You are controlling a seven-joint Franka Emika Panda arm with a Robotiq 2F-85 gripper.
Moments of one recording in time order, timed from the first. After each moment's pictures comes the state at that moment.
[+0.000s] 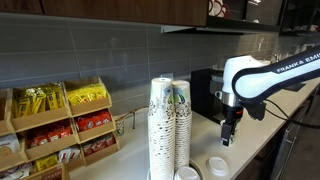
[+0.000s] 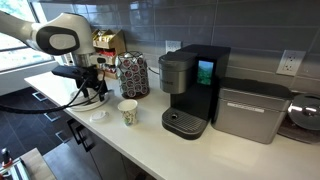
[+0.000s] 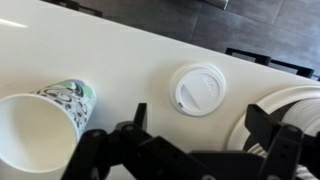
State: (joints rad) arm 0.06 -0.41 -0.01 -2.57 0.03 2.13 -0.27
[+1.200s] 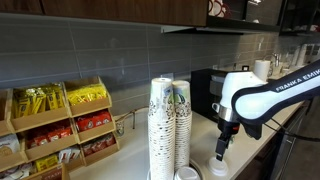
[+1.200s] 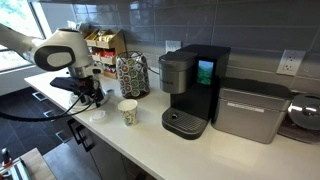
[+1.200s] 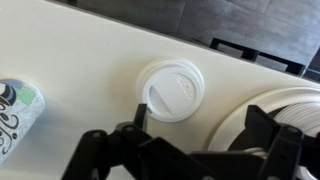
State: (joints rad) arm 0.14 -0.38 0.00 -2.69 0.13 2.34 -0.28
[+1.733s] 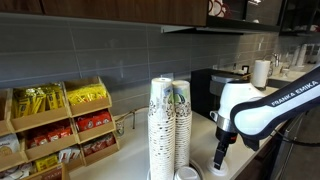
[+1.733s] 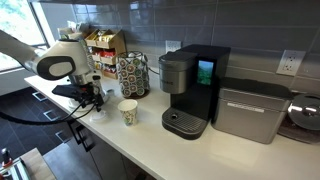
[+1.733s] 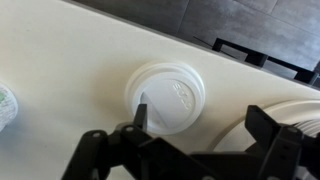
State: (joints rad) arm 0.18 -0.31 0.00 -2.73 0.13 2.48 -0.29
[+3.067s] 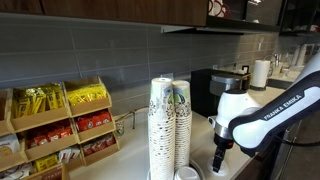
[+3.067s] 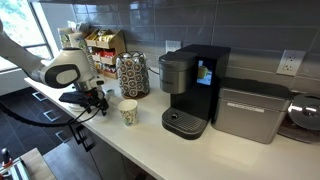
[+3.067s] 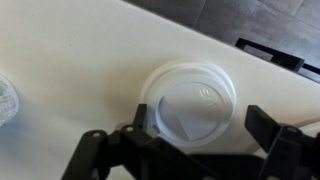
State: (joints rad) arm 0.15 -0.21 0.02 -2.74 0.04 2.62 -0.28
